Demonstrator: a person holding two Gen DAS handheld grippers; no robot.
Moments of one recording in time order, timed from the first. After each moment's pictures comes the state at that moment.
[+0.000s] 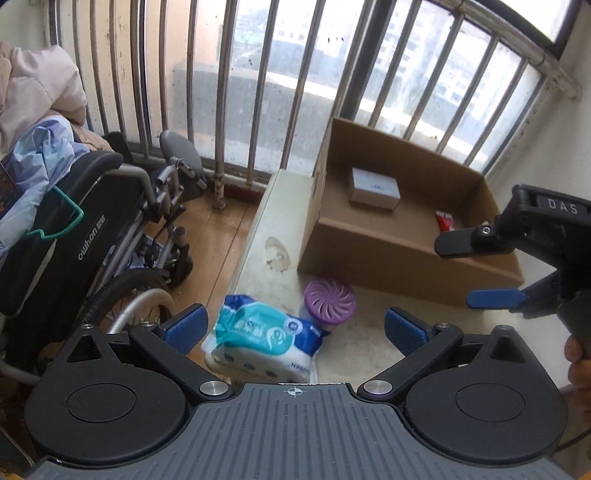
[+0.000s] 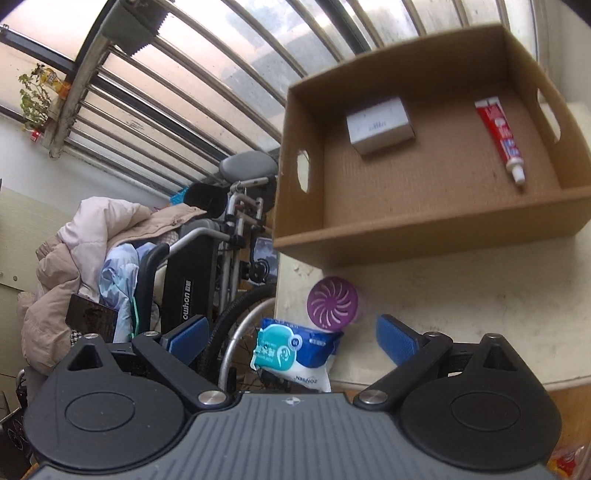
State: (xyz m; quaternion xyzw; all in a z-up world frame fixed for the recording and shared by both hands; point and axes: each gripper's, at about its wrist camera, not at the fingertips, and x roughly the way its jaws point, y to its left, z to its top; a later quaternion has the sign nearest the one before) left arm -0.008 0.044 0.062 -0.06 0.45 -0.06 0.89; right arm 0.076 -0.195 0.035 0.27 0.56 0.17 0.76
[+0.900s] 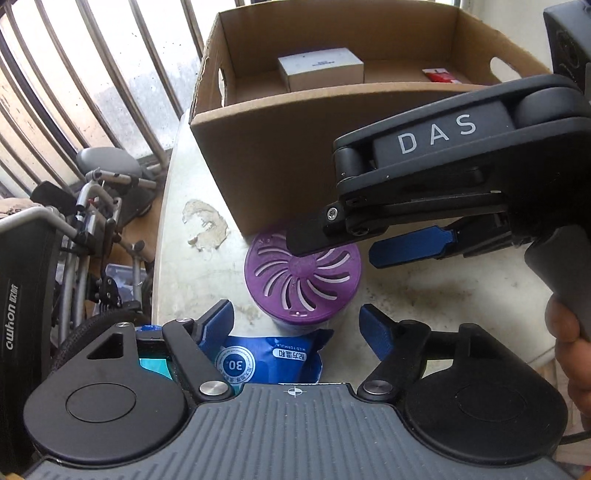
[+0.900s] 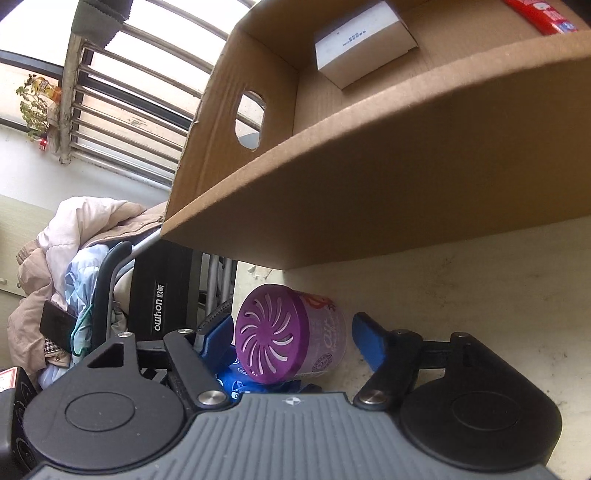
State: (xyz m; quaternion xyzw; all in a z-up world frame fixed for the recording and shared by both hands) left arm 0.057 -0.040 -0.074 0.14 0.50 -0.13 0.85; right arm 0.126 -0.187 -0.123 0.33 0.54 0.21 0.74
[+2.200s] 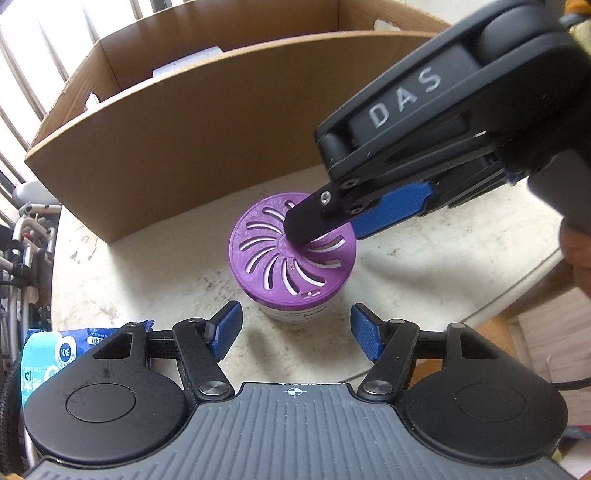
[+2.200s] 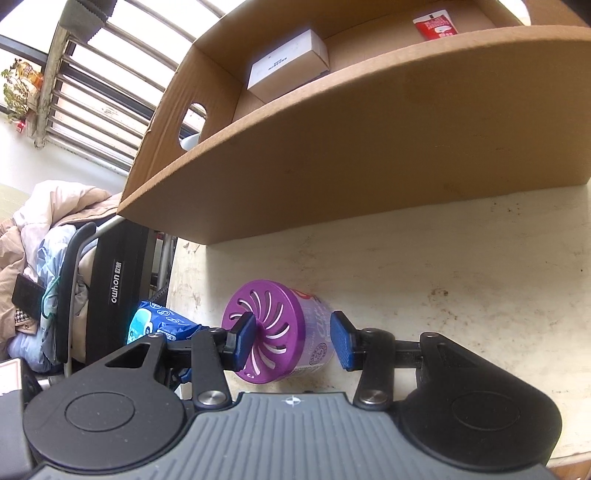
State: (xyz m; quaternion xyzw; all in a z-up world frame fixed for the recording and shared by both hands) left arm 0.008 -0.116 -0.093 0.18 0.49 -0.23 0.82; right arm 0.082 -0.272 -0.109 0.27 0.56 0.18 0.77
